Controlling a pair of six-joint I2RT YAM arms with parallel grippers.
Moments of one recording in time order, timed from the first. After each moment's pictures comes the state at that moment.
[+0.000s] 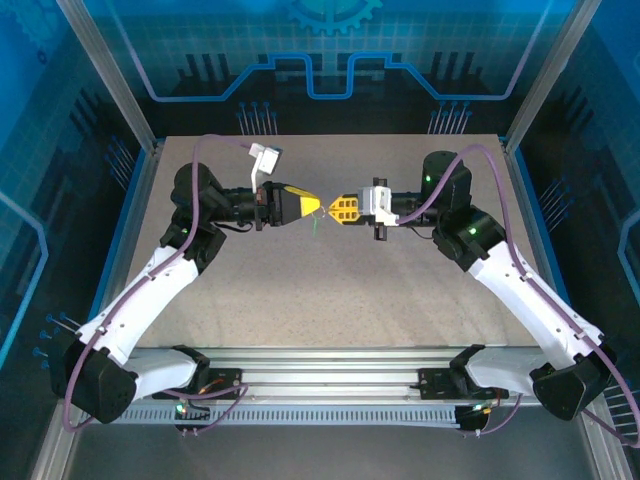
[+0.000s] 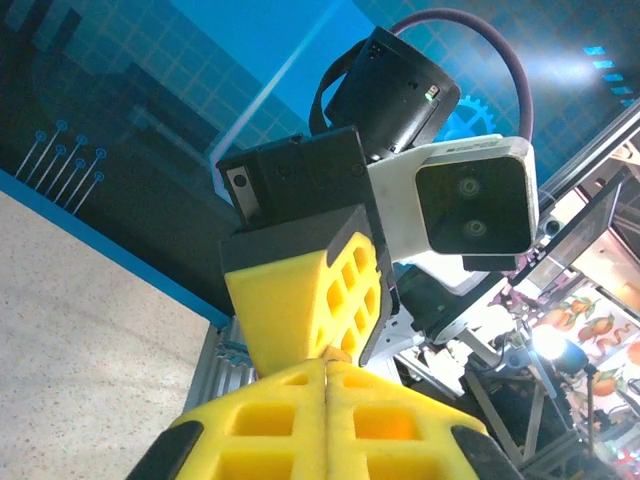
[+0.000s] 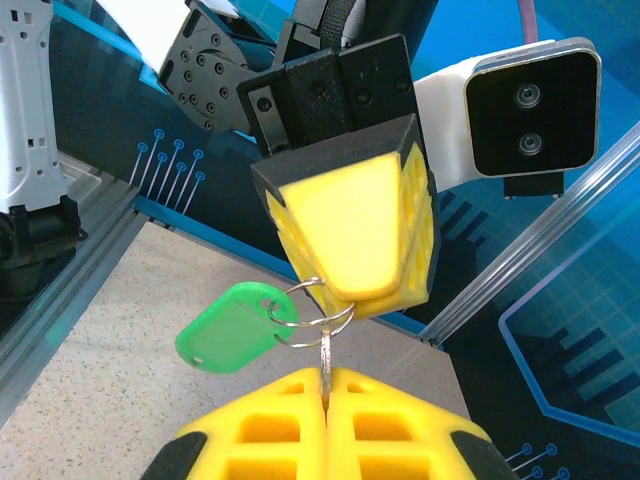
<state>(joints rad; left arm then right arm) -0.39 1.19 1.06 0.37 1.13 -0.93 0.55 1.19 1.26 -0.25 -0.87 -0.70</state>
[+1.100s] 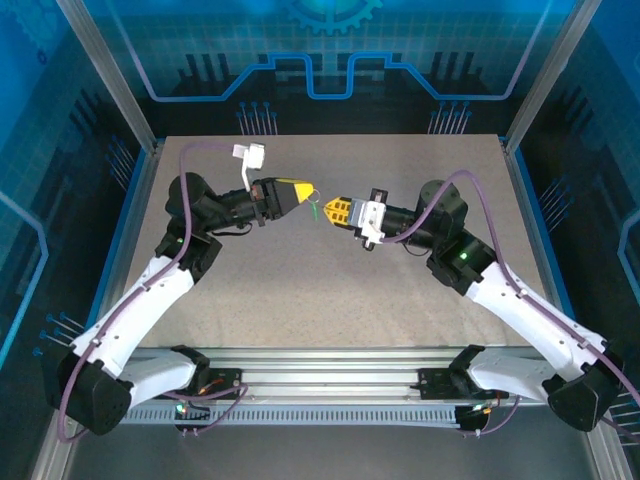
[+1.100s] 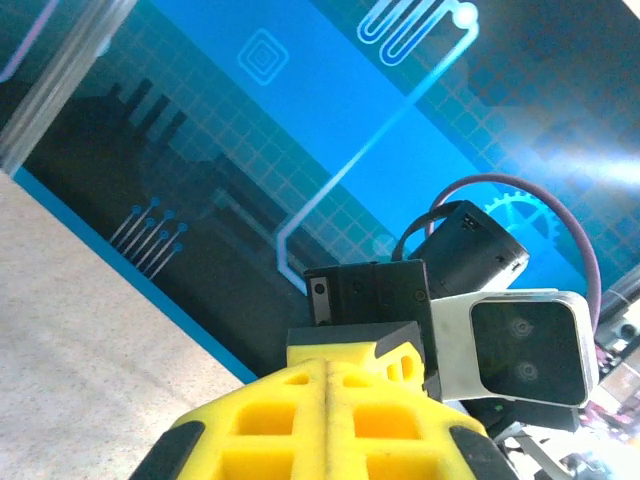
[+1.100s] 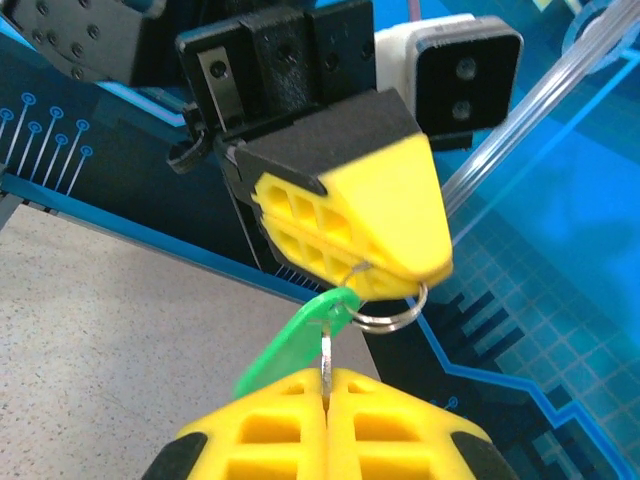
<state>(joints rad) -0.39 1.11 0.99 0.35 0.85 -0.91 0.67 1.09 1.05 0.01 -0.53 -0.65</state>
